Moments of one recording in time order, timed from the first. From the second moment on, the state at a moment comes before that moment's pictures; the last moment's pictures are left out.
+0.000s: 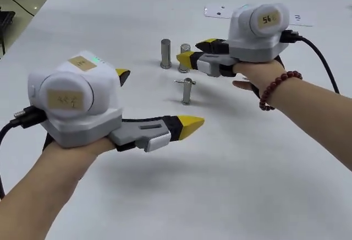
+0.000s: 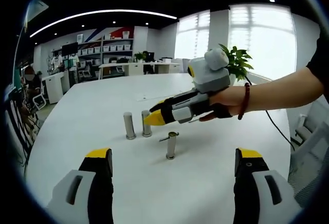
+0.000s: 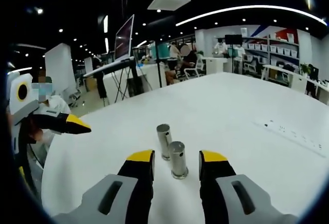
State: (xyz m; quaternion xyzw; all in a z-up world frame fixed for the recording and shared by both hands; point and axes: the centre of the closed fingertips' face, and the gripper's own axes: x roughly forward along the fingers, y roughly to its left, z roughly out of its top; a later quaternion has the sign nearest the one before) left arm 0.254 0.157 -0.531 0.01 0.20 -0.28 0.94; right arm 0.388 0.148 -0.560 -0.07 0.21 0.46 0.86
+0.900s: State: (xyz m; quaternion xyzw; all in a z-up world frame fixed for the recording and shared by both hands) left arm 0.261 0.159 -0.533 0.02 0.21 -0.28 0.94; right arm 0.399 0.161 -0.583 -0.09 0.23 0.45 0.86
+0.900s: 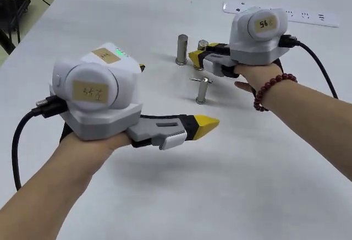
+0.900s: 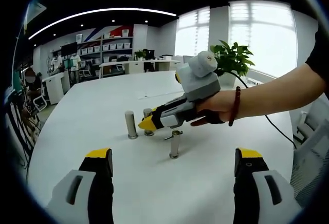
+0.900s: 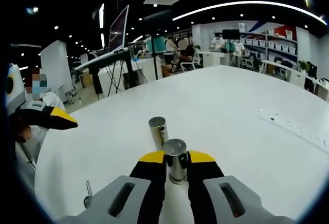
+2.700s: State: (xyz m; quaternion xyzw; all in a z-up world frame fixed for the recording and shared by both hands) left arm 0.258 0.153 -0.524 0.02 0.19 -0.29 0.94; right arm 0.328 0.060 -0.565 -0.13 0.24 0.40 0.88
